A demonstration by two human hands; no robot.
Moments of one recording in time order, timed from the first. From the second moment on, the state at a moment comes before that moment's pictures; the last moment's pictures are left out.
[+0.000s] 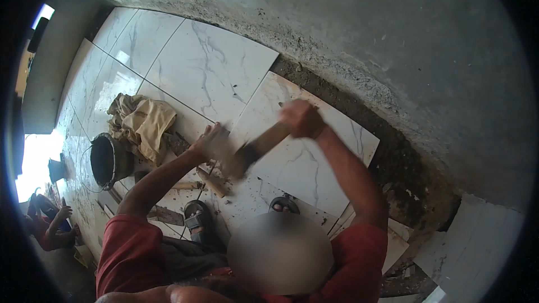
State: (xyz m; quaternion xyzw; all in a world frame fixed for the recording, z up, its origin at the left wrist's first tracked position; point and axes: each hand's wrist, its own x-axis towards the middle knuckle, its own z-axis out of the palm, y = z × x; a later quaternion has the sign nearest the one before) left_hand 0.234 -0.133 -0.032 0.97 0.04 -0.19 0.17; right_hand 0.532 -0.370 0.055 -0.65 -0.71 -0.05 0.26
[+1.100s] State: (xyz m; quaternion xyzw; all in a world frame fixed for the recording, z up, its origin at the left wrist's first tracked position) left_hand 0.239 -0.131 -0.029 0.96 0.08 -0.23 0.15; right_hand 0.570 -0.378 0.045 -0.90 -0.38 0.17 0.12
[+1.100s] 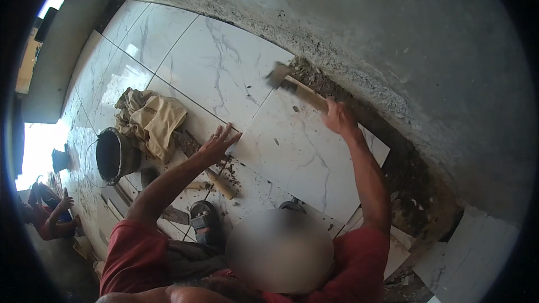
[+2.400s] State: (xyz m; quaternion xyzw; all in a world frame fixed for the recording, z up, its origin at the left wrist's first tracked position) left_hand 0.240 -0.139 -0.019 0.95 0.09 -0.25 0.16; right_hand 0.632 -0.365 0.003 -0.92 -0.29 0.25 0.08
